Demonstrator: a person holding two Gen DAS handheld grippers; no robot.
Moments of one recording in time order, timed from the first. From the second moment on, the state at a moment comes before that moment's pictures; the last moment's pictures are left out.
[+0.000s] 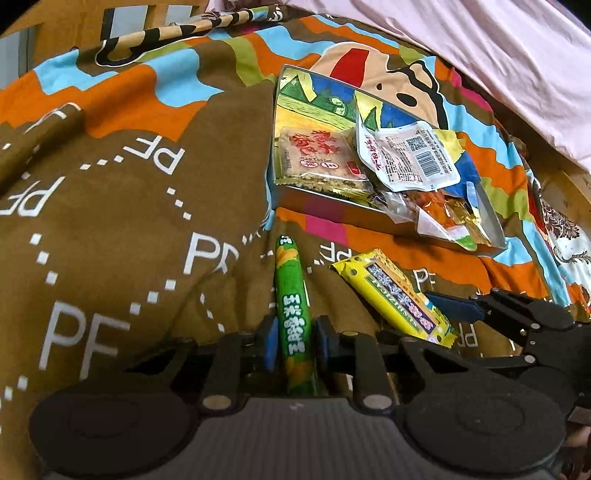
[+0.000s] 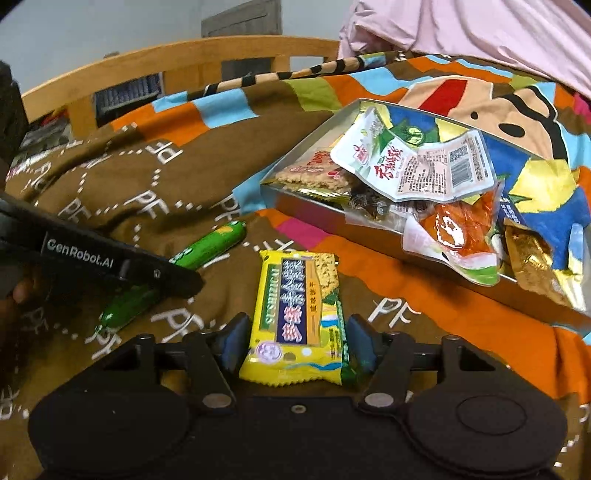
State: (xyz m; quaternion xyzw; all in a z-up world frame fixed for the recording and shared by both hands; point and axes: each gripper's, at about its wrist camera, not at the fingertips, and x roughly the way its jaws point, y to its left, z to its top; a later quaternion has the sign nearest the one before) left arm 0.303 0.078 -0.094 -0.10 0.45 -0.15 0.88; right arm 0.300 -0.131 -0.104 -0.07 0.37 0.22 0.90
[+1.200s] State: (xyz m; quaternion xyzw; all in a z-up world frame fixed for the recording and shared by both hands) left arm 0.262 0.070 -0.040 -0.22 0.33 -0.16 0.90; right arm 0.247 -0.143 -0.028 -0.19 0.24 0.16 0.94
